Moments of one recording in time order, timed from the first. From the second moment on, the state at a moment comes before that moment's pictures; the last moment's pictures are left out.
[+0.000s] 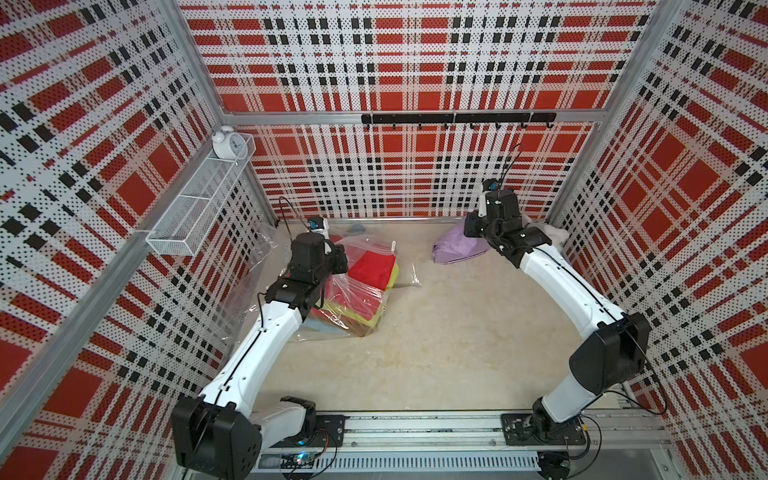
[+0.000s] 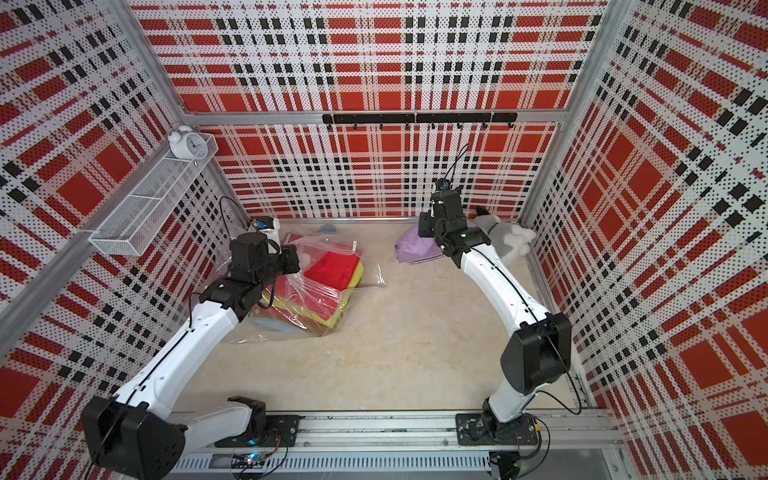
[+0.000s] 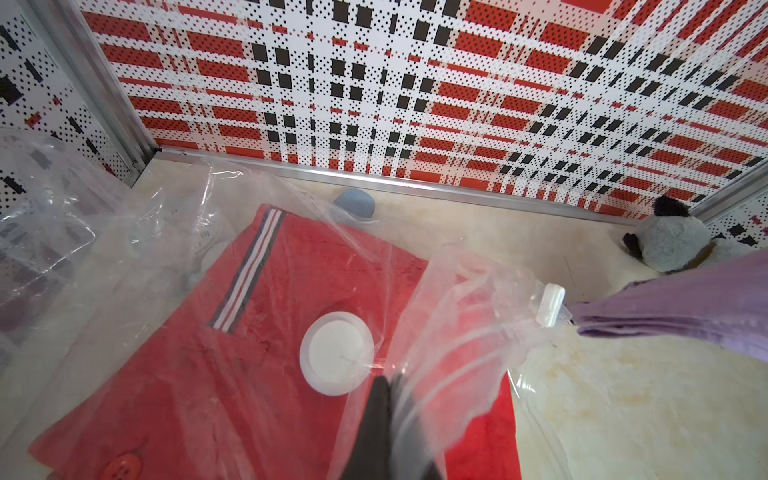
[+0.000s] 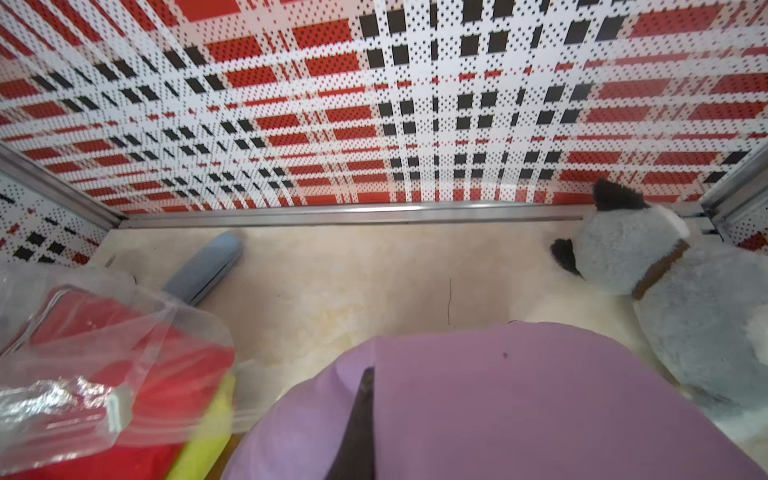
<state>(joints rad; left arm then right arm) -0.22 1.19 1.06 -0.33 -0.09 -0.28 0.36 1.67 1.62 -0.41 0.16 0.27</state>
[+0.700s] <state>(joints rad) -0.20 1.18 1.05 -0.33 -0.07 -0.27 0.37 1.51 0.89 -0.05 0.17 0.68</state>
